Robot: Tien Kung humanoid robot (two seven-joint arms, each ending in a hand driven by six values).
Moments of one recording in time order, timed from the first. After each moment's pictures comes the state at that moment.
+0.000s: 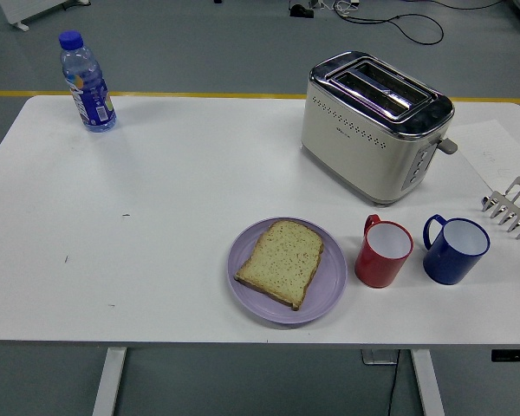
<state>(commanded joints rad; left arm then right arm) -0.08 0.00 -1.28 -0.18 2.07 -0.02 0.27 0.01 -0.23 1.76 1.34 -0.26 -0.23 0.11</state>
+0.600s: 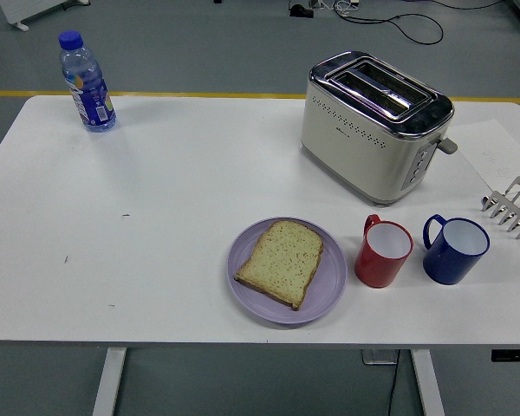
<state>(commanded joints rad) -0.09 0.00 -1.27 -0.18 2.06 -0.02 0.26 0.02 -0.21 1.79 1.30 -0.29 -0.21 0.03</state>
